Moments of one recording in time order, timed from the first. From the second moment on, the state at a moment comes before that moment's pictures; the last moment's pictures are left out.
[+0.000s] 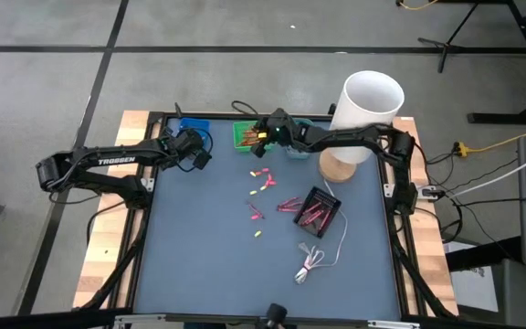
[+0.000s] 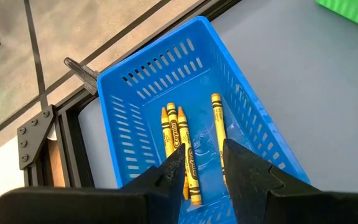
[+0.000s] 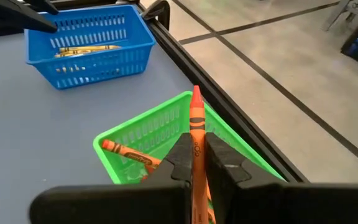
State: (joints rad) left arm 0.52 1.13 0.53 -0.41 -0.61 -0.29; right arm -0.37 2.00 1.33 0.18 0.17 -0.03
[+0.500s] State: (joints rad) left arm 0.51 1.13 0.53 -0.34 -0.55 -0.28; right arm -0.37 2.00 1.33 0.18 0.20 -0.03
